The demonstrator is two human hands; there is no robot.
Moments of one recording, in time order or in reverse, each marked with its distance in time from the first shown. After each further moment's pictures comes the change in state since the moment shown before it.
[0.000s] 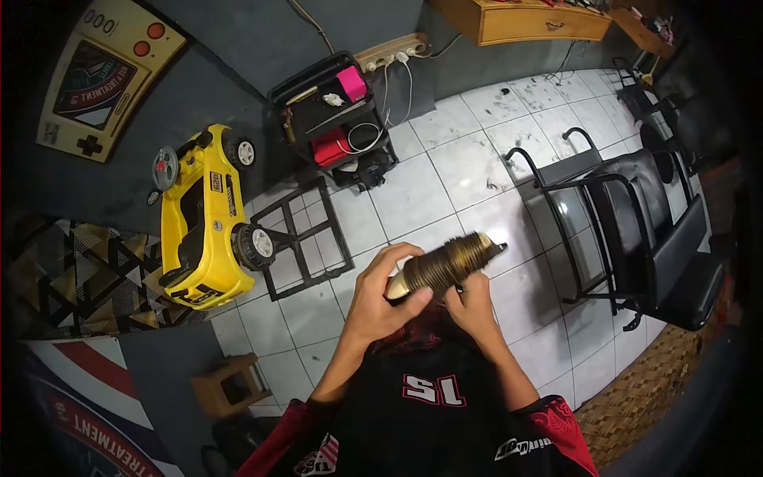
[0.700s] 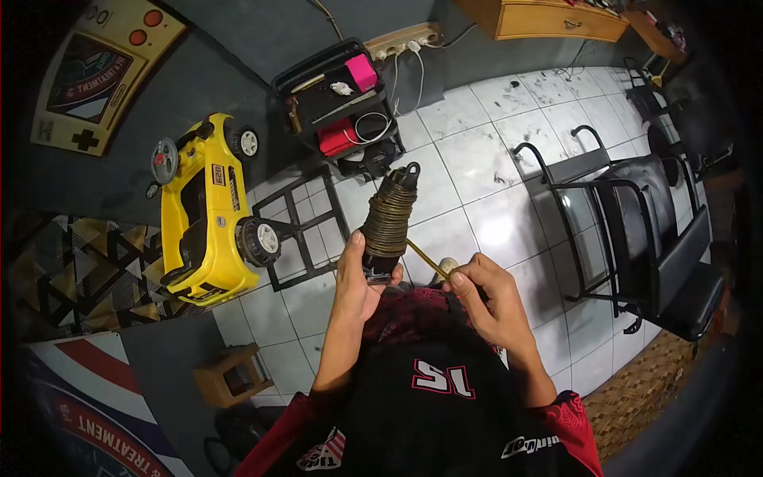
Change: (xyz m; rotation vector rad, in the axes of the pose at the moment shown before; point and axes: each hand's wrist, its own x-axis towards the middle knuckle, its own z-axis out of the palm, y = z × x) left_hand 0.006 -0.036 -0.025 -1.076 0.415 -0.850; right_hand 0.050 -0.073 -0.018 -0.036 -0.243 0.253
